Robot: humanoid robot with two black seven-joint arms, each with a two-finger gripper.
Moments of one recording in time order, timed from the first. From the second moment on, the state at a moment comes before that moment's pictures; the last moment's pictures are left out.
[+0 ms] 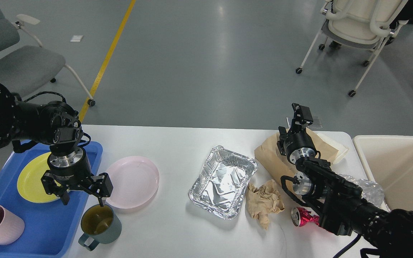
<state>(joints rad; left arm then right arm) -1.62 0.16 1.44 -0.97 0.11 -0.88 -0.12 0.71 -0.06 0.46 0.52 -0.08 -0.19 0.54</state>
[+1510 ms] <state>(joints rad) -1.54 0.08 1.41 -0.84 0.01 -0.96 0.03 0.71 -0.06 0.46 0.52 -0.08 -0.19 0.54</state>
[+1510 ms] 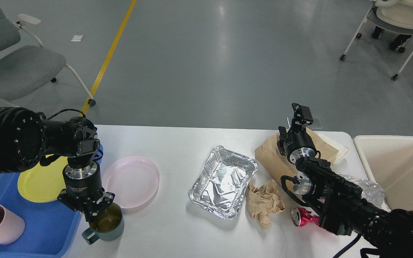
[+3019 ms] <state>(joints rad) -1.44 0.56 1.37 -0.77 0.00 -0.96 -0.04 0.71 -0.06 0.46 0.52 -0.08 -0.19 0.54</state>
